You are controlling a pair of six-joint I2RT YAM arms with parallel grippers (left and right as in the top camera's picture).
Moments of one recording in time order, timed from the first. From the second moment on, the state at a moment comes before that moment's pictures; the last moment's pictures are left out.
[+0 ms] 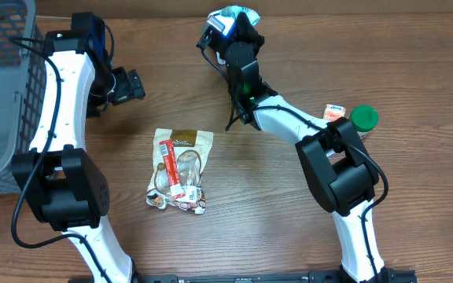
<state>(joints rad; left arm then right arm) 0.08 2.04 1.90 -1.33 0.02 -0.33 0.54 2.27 1.58 0.64 0.60 -1.04</state>
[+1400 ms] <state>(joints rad) 0.08 2.04 1.90 -1.33 0.02 -0.33 0.45 1.75 1.60 -0.66 0.31 -0.20</state>
